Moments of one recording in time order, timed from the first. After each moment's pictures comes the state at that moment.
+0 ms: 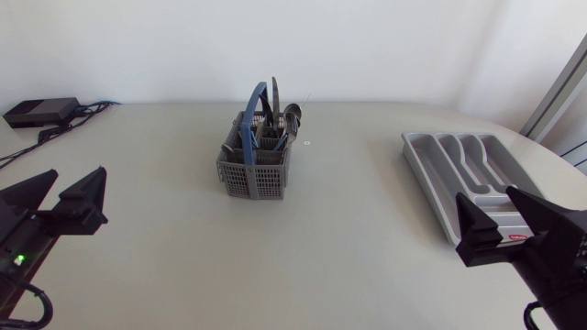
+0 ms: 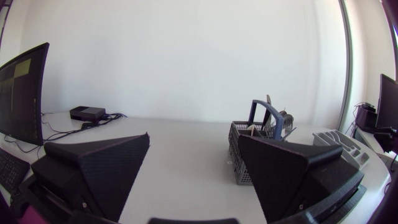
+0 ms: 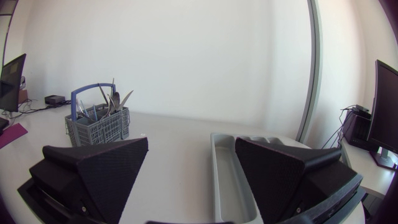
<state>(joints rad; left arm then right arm) 0.01 0.36 0.25 0.02 0.02 -0.05 0.09 0.19 0.12 0.00 0.02 -0.06</state>
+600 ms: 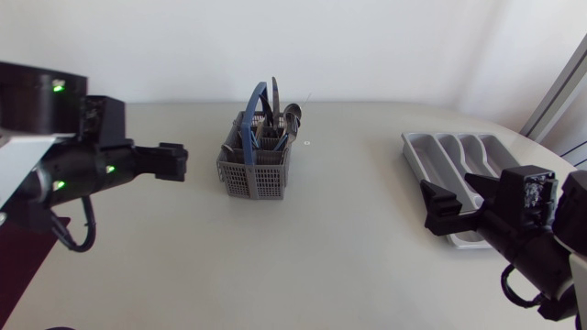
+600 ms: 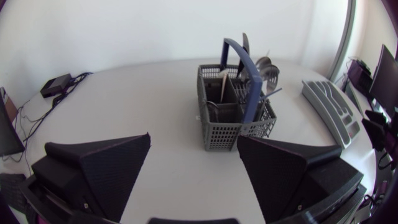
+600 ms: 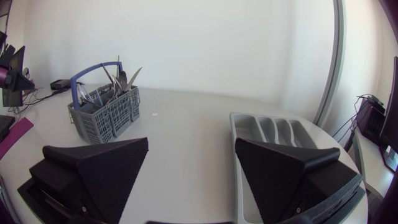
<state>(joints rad) -0.38 1.11 0.80 -0.30 -0.19 -0.12 0.23 0.71 0.28 0.14 0.10 0.00</state>
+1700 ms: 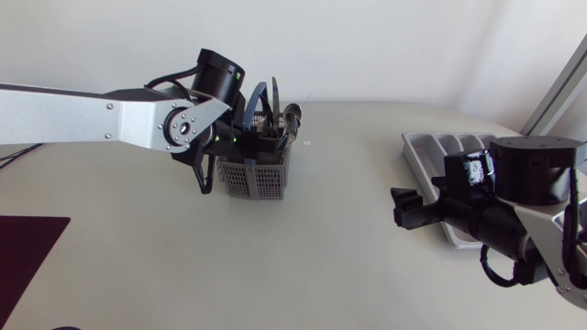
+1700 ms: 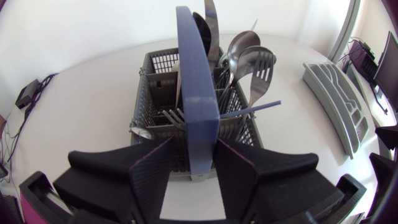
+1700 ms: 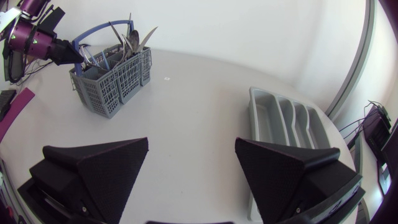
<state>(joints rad) -0.52 1.77 1.22 -0.22 -0.23 -0.19 0.36 0.98 0.47 -0.03 0.16 -0.01</state>
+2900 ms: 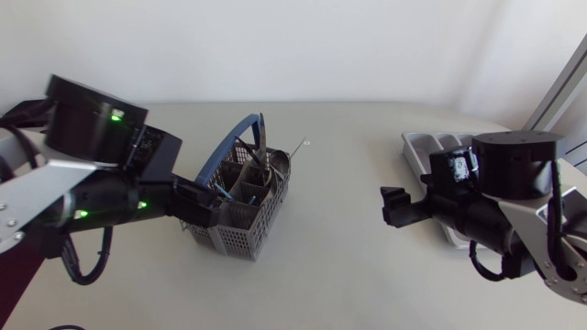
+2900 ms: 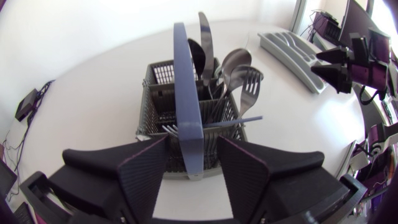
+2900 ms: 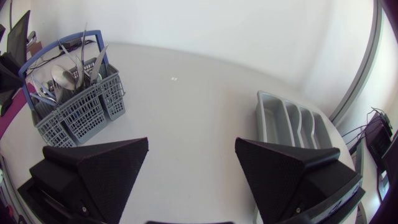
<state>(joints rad) -0.58 1.10 0.79 -0.46 -0.13 -0.07 0.41 1.05 0.51 -0.01 0.19 -0.01</state>
